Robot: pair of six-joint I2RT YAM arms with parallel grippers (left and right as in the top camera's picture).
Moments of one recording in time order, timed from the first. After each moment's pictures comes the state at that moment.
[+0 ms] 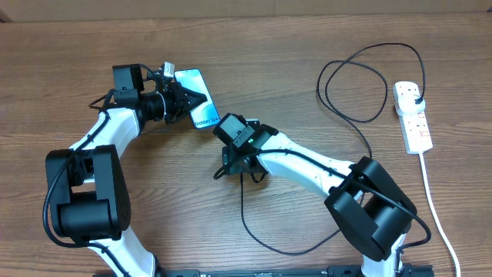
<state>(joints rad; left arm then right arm) 0.07 1.92 1.16 -0.17 0.96 -0.55 0.82 1.98 1.34 -0.71 0.06 0.74</state>
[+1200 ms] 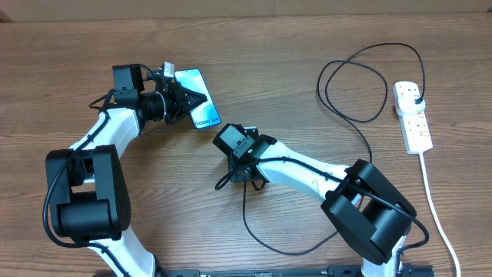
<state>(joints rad) 0.07 1.92 1.16 -0.17 0.96 -0.55 0.85 1.97 1.25 -0.64 0.08 0.73</state>
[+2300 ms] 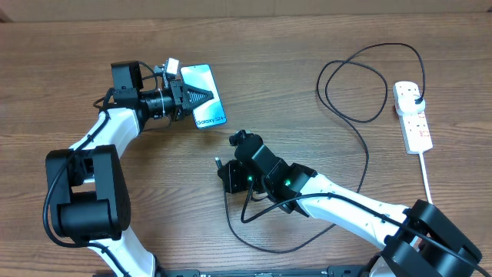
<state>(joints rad) 0.07 1.92 1.16 -0.09 1.24 -0.60 0.87 1.62 0.88 -0.03 -0.21 0.74</state>
